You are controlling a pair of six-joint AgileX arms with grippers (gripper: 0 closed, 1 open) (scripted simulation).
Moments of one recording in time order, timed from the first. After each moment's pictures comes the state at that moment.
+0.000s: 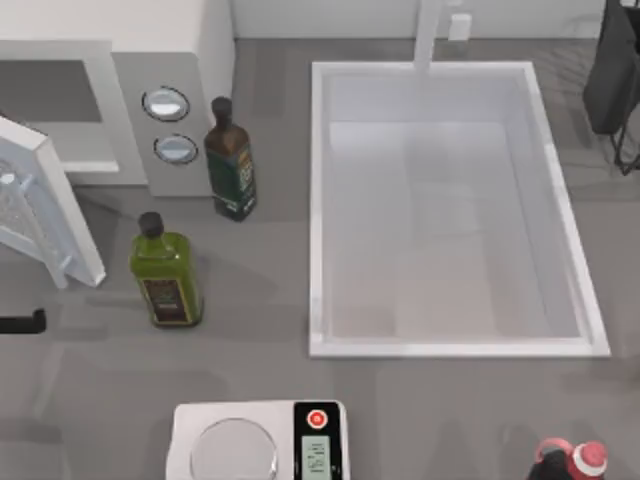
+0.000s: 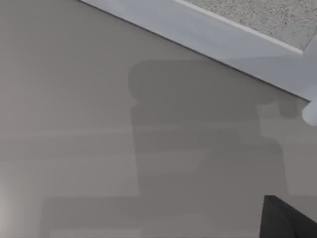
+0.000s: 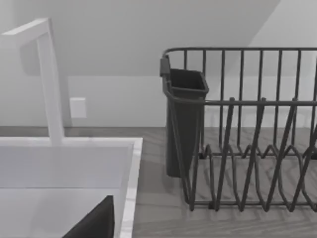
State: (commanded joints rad) left arm 0.16 1.11 0.37 -0.08 0.14 0.13; right arm 0.00 0.00 0.00 0.00 0.00 0.00
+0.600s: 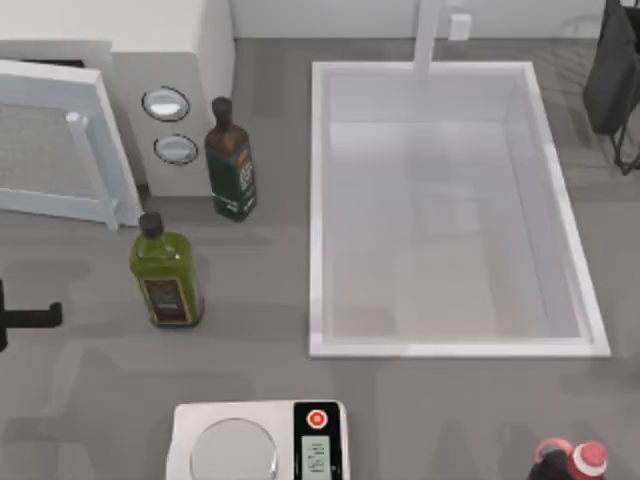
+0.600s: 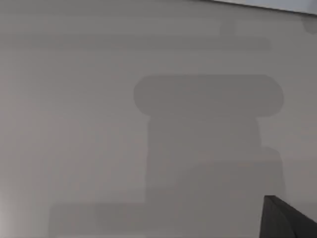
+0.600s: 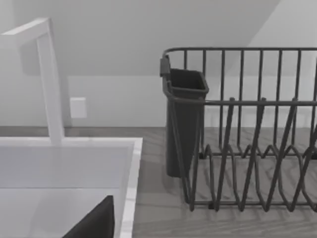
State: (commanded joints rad) left arm 0.08 1.08 0.37 -0.06 0.08 0.06; right arm 0.00 0.00 0.00 0.00 0.00 0.00
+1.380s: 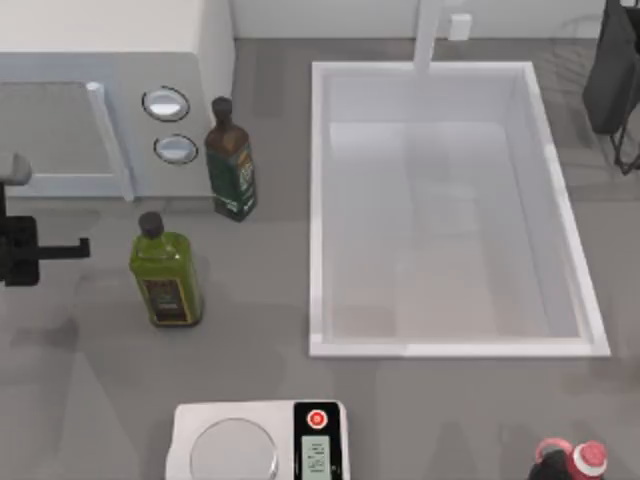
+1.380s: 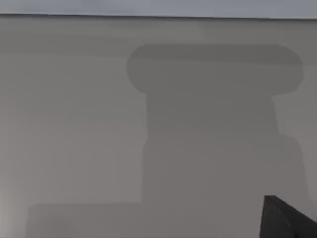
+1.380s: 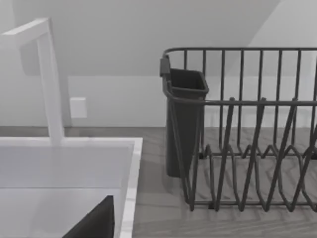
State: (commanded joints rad) left arm 0.04 1.55 0.61 0.10 0.06 0.04; right arm 0.00 0.00 0.00 0.00 0.00 0.00
